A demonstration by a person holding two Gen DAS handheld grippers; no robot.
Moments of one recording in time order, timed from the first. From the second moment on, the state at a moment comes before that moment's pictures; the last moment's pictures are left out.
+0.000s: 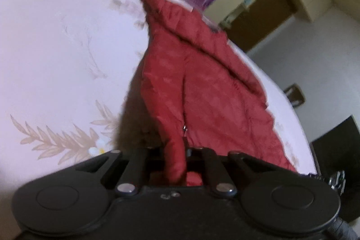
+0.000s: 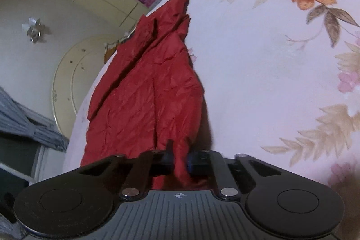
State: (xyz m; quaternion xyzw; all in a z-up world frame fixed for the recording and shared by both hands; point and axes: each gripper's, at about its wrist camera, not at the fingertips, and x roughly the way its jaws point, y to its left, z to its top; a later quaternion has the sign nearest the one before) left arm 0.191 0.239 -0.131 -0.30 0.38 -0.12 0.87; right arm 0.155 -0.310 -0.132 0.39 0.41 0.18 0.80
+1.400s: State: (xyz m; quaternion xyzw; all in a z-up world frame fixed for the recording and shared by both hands) left arm 0.544 0.282 -0.093 -0.32 0.27 -0.07 0.91; right arm 0.523 -0.297 -0.075 0.36 0.31 0.12 0.87
